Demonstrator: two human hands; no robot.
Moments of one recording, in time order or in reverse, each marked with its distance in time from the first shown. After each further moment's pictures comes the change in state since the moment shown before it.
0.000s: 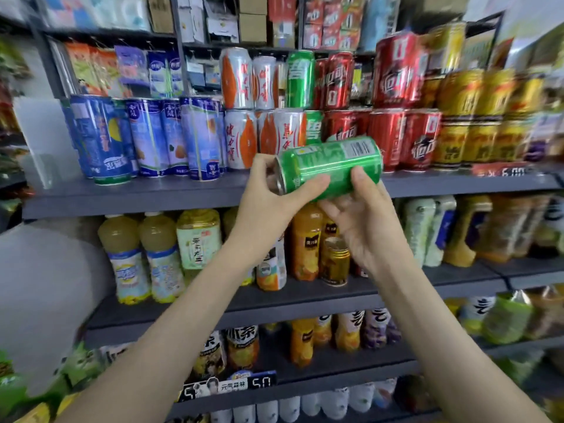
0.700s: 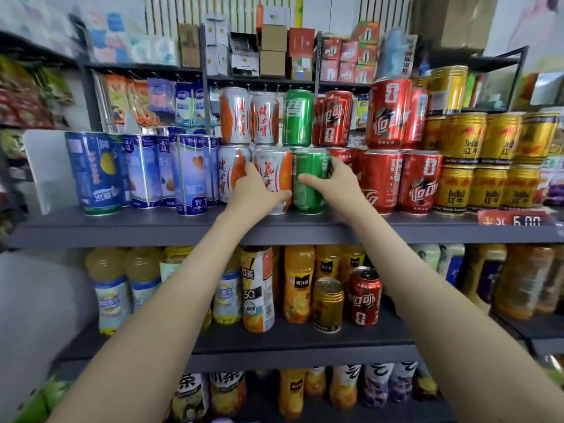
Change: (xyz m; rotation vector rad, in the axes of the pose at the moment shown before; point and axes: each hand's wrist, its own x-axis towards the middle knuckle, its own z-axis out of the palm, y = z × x) left_hand 0.126 -0.028 0.012 0.730 0.062 -0.194; right_hand 0.157 -0.010 -0.035 -1.113 0.074 -0.019
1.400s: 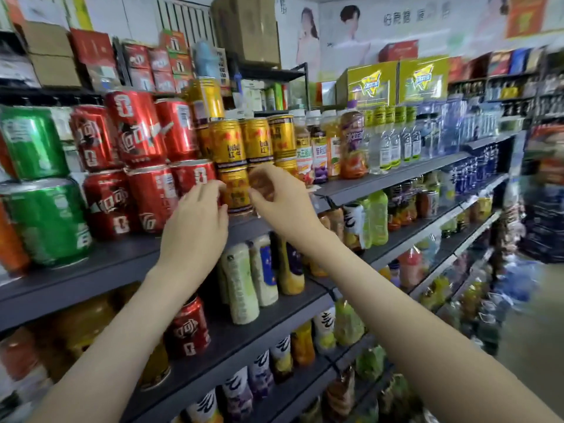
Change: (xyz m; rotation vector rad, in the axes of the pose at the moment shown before) left_hand -0.081 0.171 0.154 0.049 0.069 0.721; right_hand -0.095 0.033 -0.232 -0.488 0.331 -0.208
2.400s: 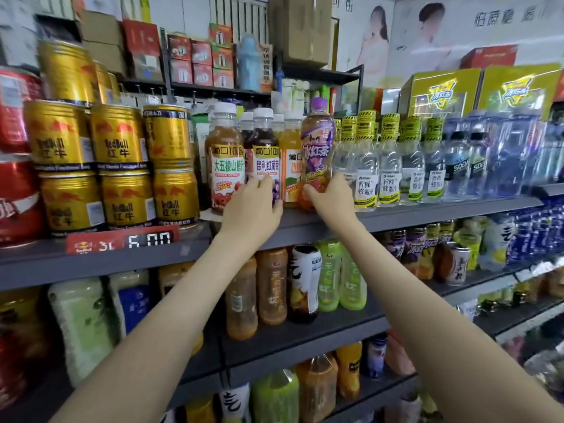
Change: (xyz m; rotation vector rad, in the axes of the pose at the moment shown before) left_hand 0.168 0.168 0.276 0.182 -0.095 -0.169; right_hand 0.143 0.344 -0.123 0.052 -0.014 0.379
